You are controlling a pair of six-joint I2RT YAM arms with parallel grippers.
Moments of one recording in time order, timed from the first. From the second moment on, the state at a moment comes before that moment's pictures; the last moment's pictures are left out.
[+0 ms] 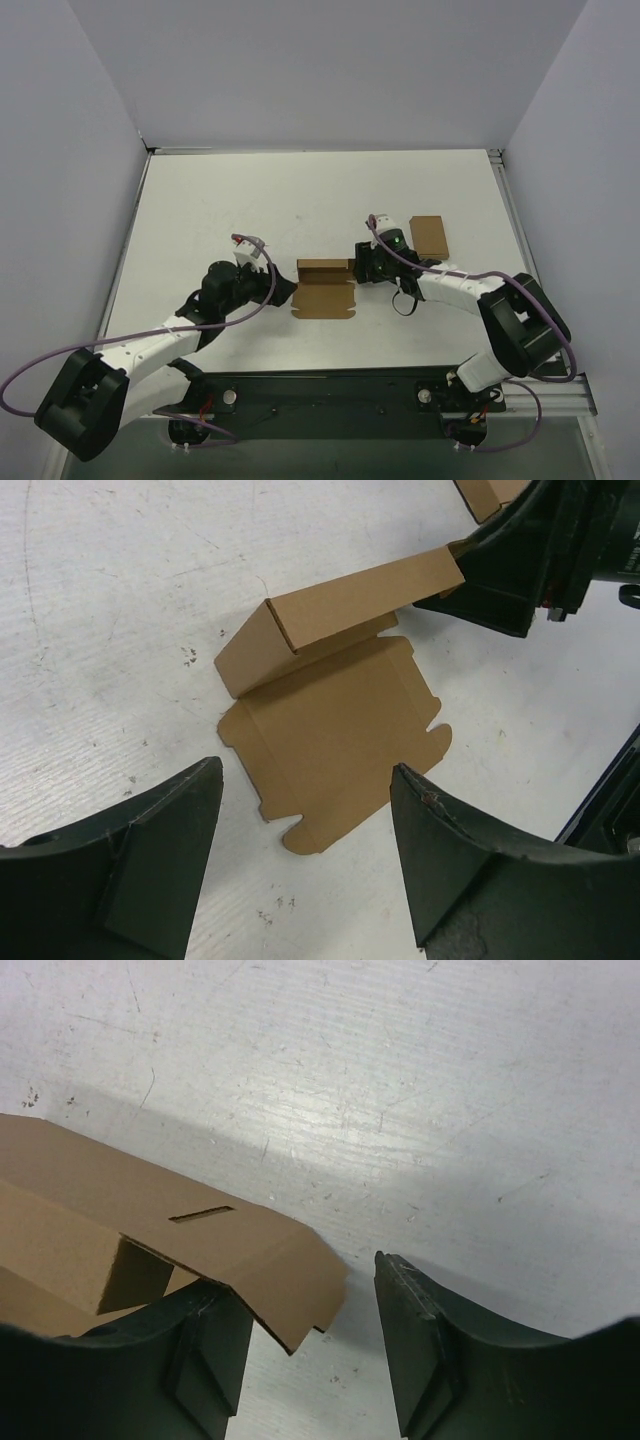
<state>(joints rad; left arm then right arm) -0.54 1.05 0.31 0.38 0.20 -0.47 0.55 1.50 0.64 0.11 0.02 0.28</state>
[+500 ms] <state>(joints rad) -0.53 0.93 0.39 0.23 0.28 -0.44 0.53 1.51 0.67 0.12 -0.17 0.22</state>
